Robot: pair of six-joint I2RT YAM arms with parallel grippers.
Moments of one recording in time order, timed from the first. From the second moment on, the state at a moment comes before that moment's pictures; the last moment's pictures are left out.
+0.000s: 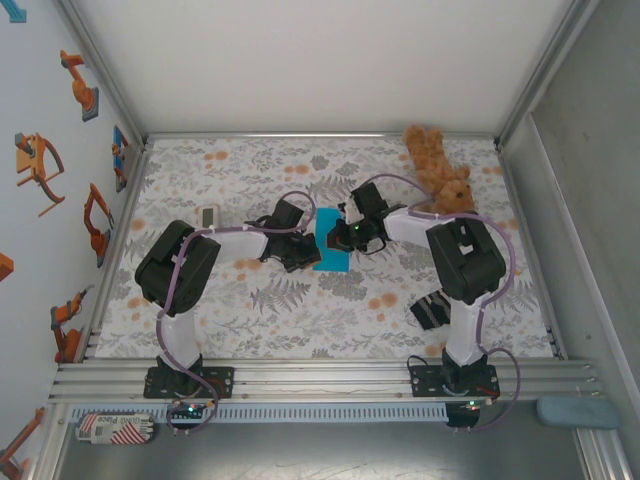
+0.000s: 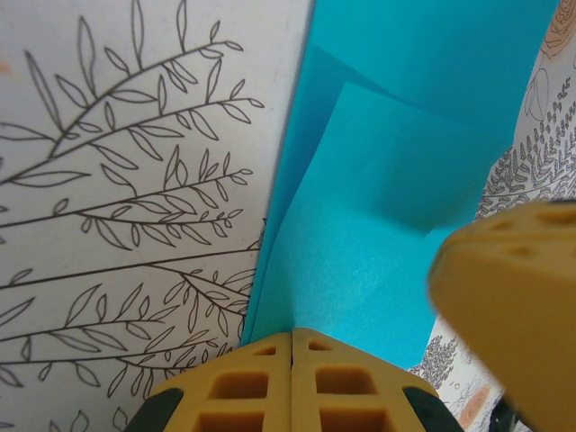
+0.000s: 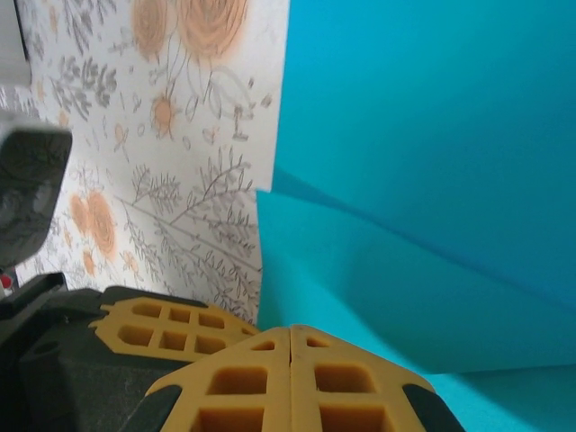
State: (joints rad) left arm -0.67 1.91 1.04 -0.20 0.38 -0.91; right arm 0.52 1.96 1.17 -0.25 -0.61 0.58
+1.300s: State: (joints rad) left arm -0.68 1.91 1.10 -0.30 0.37 -0.91; right arm 0.30 1.95 1.17 -0.29 -0.53 0.55
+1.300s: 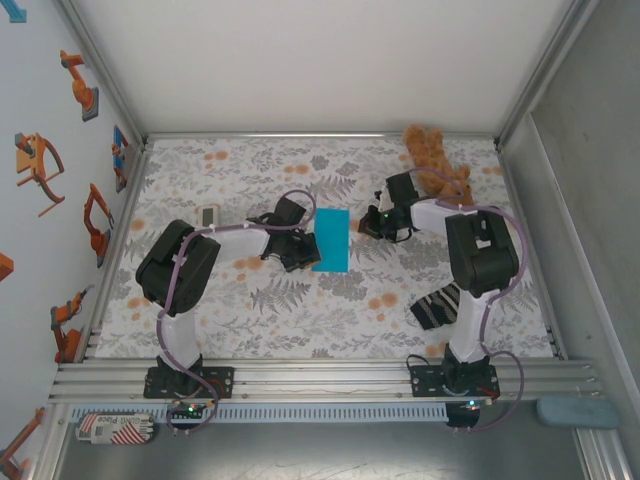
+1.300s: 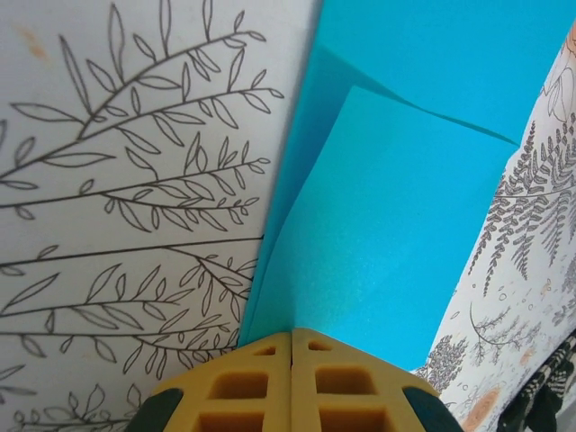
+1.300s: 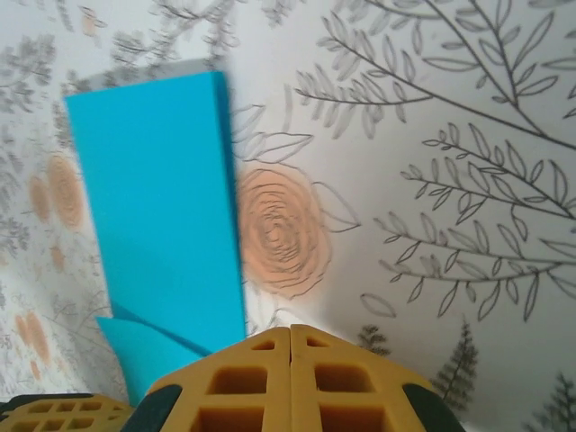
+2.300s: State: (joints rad) left arm -0.63 2.02 1.22 -0.20 0.34 -0.97; right arm 0.40 1.83 0.99 -0.11 -0.56 0.82
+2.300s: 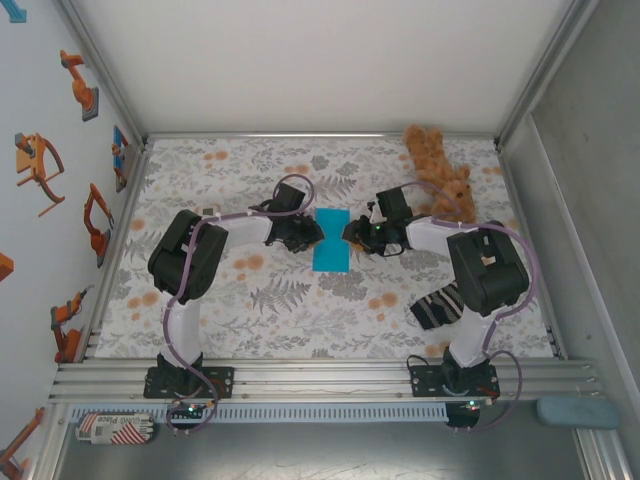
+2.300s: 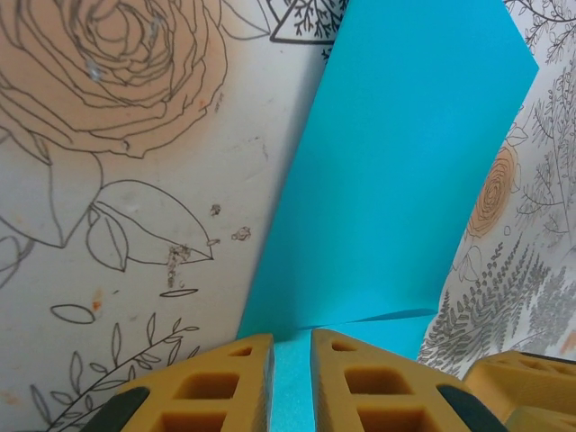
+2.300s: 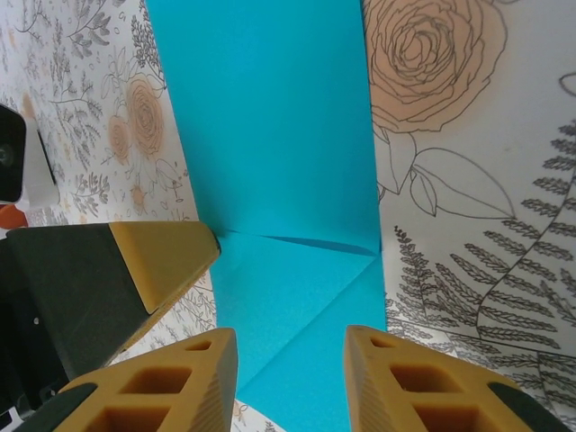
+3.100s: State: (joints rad) left arm -0.62 2.02 1.20 -0.16 0.35 -1.07; right arm 0.44 1.90 1.01 -0.11 -0.55 0.88
